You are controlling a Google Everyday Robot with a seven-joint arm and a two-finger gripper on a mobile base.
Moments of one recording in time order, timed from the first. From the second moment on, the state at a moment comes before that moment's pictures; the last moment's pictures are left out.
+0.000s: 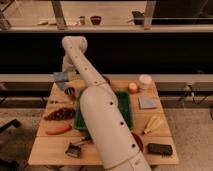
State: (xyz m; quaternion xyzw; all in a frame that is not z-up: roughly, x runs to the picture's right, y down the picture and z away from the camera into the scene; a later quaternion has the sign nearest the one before) arm -0.246 -0.095 0.925 -0.21 -0.27 -0.26 0.91
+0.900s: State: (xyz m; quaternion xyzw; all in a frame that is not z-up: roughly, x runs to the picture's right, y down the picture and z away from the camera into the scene) arm -0.289 -0.086 0.923 -0.14 -0.28 -0.31 0.90
